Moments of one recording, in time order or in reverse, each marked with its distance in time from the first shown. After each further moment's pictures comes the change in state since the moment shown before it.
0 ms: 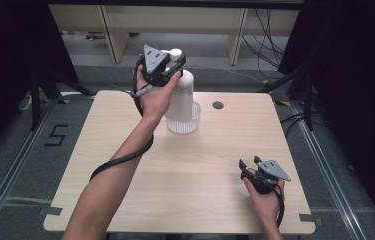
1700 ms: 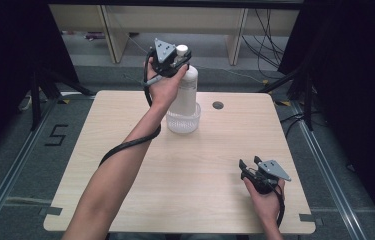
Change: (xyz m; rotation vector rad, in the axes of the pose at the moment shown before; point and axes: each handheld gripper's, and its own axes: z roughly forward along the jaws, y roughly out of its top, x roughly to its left) left arm 0.007 -0.012 0.046 0.058 0.018 0.006; right arm 0.000 -0.001 0.001 -0.007 0.011 0.022
